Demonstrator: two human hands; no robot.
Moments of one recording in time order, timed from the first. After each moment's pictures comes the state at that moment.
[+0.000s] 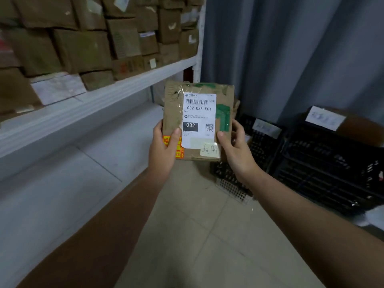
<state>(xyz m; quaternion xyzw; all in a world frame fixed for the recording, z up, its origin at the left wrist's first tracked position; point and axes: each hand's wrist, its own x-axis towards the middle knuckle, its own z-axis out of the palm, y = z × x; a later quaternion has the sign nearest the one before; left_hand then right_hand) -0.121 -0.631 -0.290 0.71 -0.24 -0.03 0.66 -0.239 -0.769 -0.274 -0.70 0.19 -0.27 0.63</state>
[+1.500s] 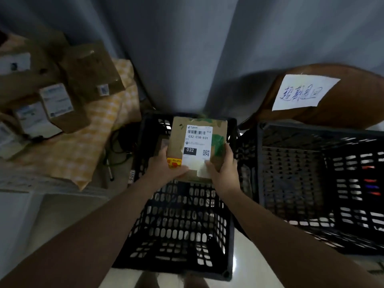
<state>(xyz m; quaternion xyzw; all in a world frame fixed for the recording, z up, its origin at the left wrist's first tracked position) 0.131 -1.384 -0.596 0.75 -0.38 -0.48 0.26 -0.053 -1.423 -0.562 -0.58 0.64 -0.19 0.46</state>
